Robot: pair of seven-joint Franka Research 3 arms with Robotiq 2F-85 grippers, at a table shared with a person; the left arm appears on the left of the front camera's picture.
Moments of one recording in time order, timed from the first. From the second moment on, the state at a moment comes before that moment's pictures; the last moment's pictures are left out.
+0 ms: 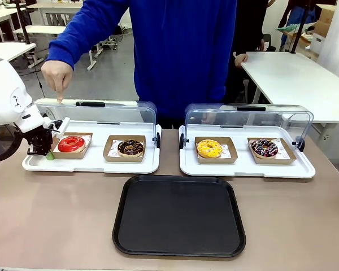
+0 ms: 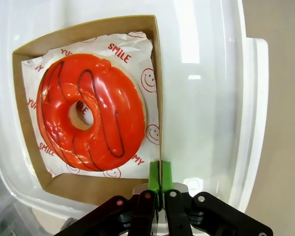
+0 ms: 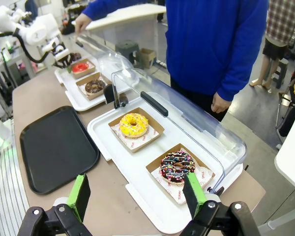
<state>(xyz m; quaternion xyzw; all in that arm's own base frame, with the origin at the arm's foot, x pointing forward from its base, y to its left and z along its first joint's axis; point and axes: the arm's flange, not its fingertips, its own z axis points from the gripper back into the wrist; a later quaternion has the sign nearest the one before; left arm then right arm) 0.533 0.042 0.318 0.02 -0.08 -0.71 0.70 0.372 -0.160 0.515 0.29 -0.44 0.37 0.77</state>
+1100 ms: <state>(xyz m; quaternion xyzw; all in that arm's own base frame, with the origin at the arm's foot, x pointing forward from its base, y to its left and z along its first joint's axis) 0.532 0.039 0.334 0.04 -0.09 -0.72 0.69 0.372 -0.160 0.515 0.29 -0.44 0.37 0.77</state>
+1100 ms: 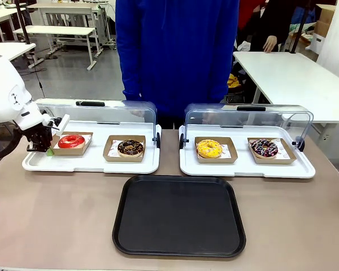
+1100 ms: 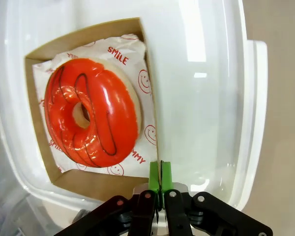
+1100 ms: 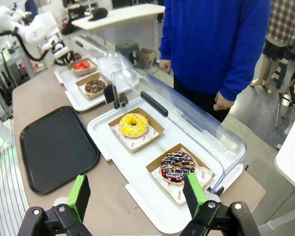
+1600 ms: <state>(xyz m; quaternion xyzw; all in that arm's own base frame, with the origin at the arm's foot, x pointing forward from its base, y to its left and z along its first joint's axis) 0.482 -0.018 0.401 0.07 -0.15 -0.70 0.70 0.372 -0.160 0.515 0.29 -0.44 0.37 0.77</state>
